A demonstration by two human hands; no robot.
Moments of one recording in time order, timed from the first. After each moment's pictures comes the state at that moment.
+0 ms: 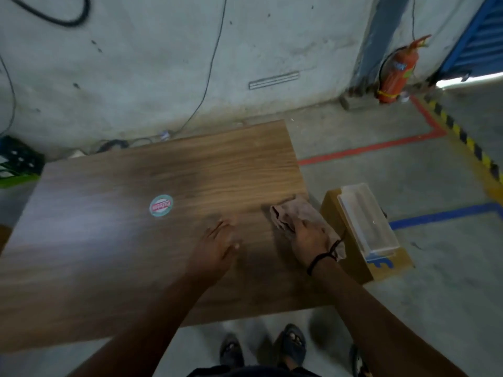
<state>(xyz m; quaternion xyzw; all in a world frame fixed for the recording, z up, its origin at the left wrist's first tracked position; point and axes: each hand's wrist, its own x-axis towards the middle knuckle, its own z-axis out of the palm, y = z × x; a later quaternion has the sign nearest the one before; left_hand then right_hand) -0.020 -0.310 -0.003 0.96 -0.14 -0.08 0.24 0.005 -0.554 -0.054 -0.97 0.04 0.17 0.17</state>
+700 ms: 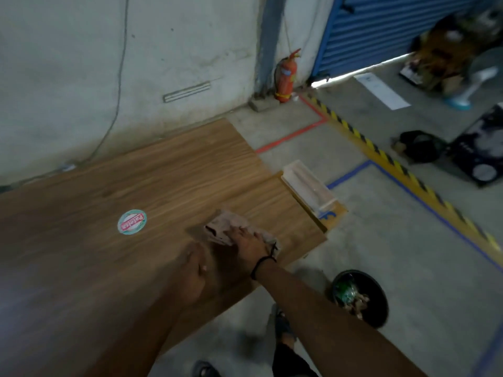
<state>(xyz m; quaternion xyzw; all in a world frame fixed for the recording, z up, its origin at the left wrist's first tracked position) -0.041 -0.201 -0.071 0.93 -0.16 -0.19 0.25 -0.061 -0.389 -0.048 -0.95 0.08 0.20 0.21</state>
